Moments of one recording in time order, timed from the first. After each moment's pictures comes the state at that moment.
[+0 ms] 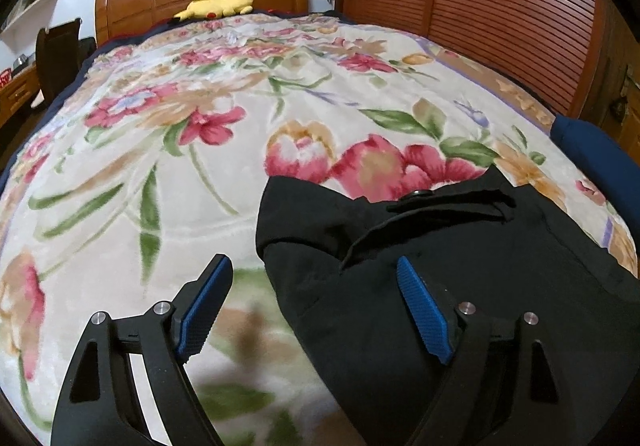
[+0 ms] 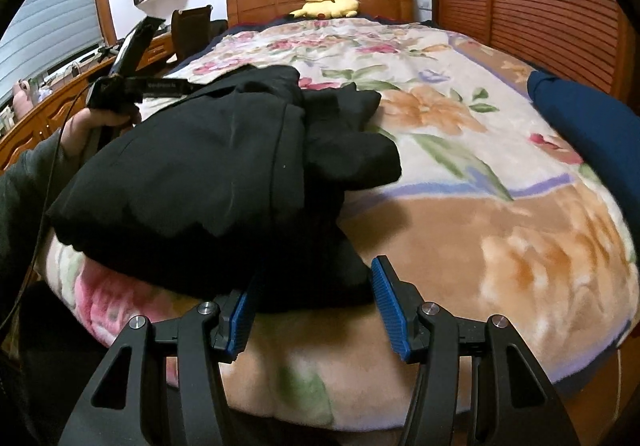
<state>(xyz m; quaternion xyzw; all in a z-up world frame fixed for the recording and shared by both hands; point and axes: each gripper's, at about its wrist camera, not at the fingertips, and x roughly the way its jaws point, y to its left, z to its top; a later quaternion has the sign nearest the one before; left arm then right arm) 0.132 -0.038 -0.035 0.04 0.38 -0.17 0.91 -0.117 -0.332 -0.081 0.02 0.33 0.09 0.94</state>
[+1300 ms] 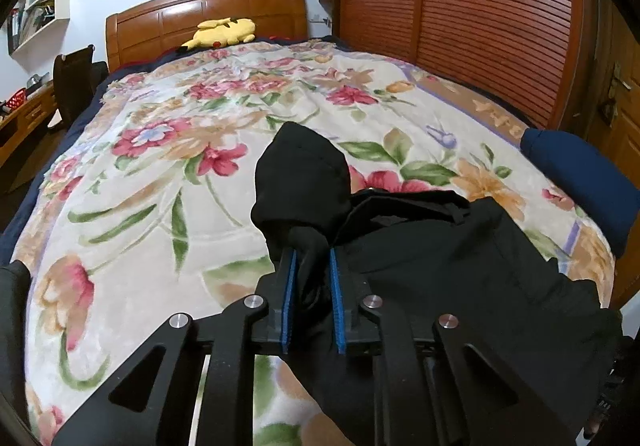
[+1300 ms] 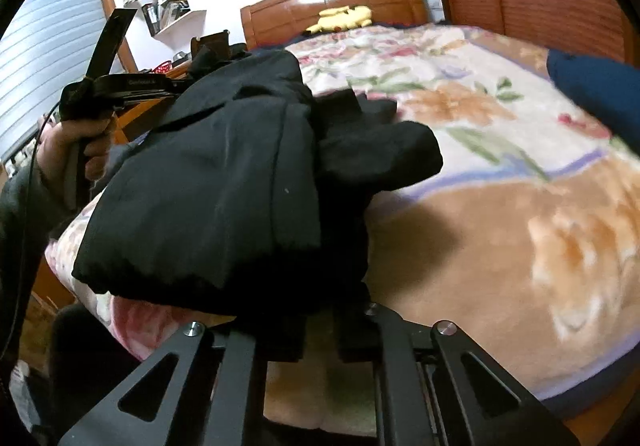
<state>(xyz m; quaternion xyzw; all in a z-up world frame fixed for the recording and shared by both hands) 0.059 -0.046 0.036 0.05 0.34 -0.16 0.92 -0.125 -0.340 -0.090 0.08 0.30 0.14 0.94</state>
